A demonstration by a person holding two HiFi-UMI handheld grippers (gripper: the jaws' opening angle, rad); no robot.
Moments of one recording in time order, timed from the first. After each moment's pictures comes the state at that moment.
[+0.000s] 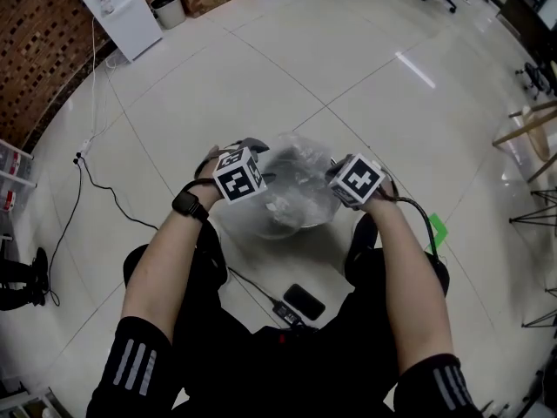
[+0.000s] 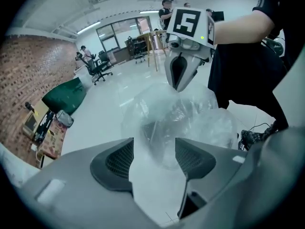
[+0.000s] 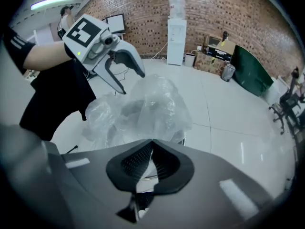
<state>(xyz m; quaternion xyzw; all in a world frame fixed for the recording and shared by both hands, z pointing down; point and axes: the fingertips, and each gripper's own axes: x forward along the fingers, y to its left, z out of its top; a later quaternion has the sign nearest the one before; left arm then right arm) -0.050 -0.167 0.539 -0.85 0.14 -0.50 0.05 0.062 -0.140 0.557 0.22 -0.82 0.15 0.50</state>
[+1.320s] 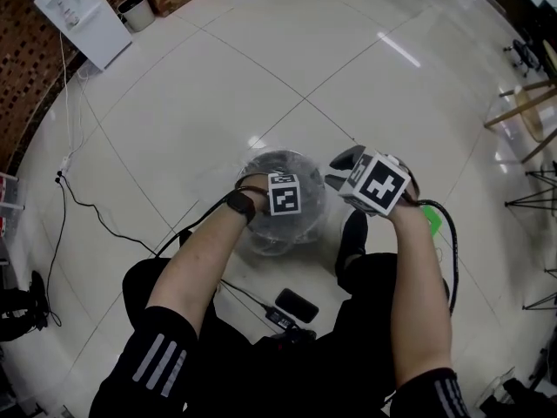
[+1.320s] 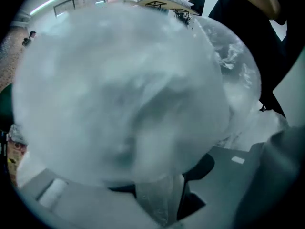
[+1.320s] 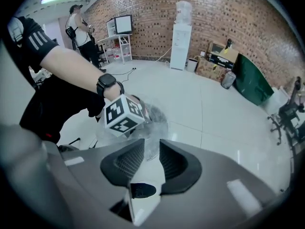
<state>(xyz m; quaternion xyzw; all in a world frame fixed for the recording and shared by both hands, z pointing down) 0.074 -0.130 0.698 -0.81 -0.08 -0.58 0.04 0.108 -0.150 0.503 0.20 -0.83 0.12 0.51</state>
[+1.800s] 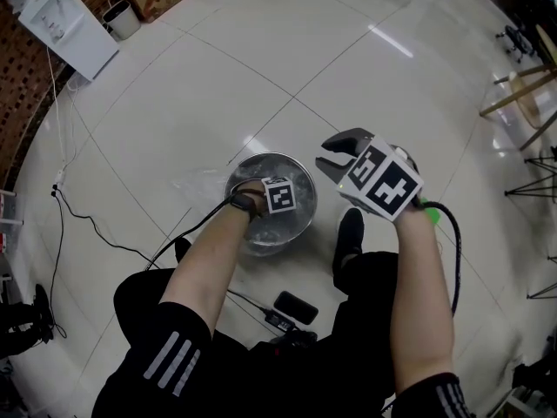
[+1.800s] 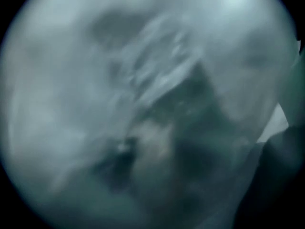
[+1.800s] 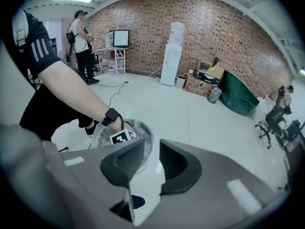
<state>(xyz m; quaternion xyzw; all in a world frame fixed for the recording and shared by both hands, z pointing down) 0.067 -0.130 0.770 -0.77 -0.09 -0.63 -0.04 0.118 -0.180 0.445 0.27 -0.86 0.07 0.44</state>
